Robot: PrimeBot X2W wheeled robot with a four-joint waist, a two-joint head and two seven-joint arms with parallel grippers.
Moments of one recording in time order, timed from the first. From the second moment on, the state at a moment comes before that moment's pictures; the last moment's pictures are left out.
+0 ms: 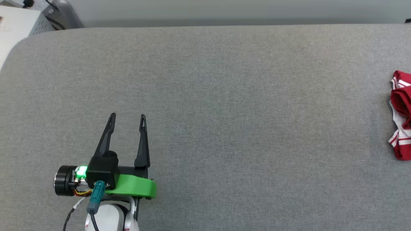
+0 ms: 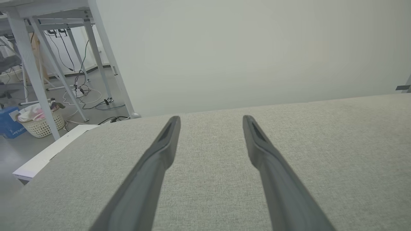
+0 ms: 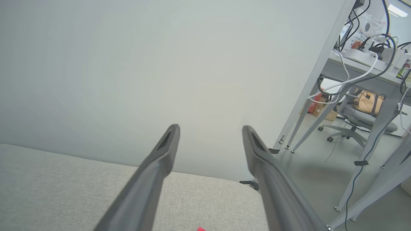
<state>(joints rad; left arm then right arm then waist) -0.10 0.11 -0.13 -0.01 -0.05 0.07 -0.26 -0.55 -0.59 -0.06 0.39 0.30 0.13 -0.23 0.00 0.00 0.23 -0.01</state>
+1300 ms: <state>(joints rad) 0.04 0.09 -0.08 0.06 -0.06 0.00 -0.26 0.13 -0.05 -0.07 -0.02 0.13 0.13 -0.25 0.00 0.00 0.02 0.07</state>
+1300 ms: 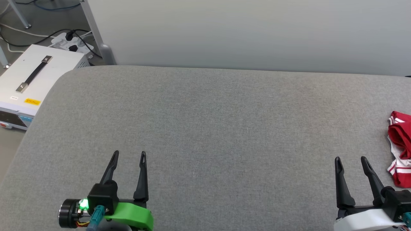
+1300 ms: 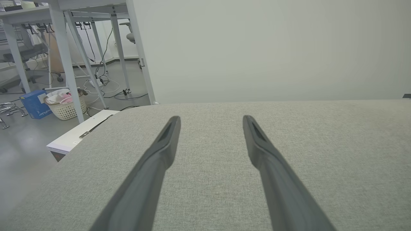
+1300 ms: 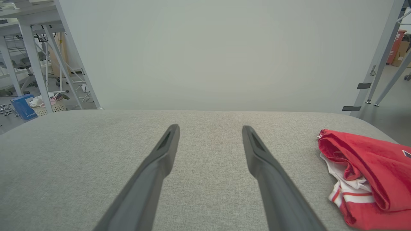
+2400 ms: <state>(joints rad) 0.04 0.09 -0.07 0.07 -0.06 0.00 -0.22 0.12 -0.05 -0.07 -0.01 0.13 0.13 -0.22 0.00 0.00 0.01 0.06</state>
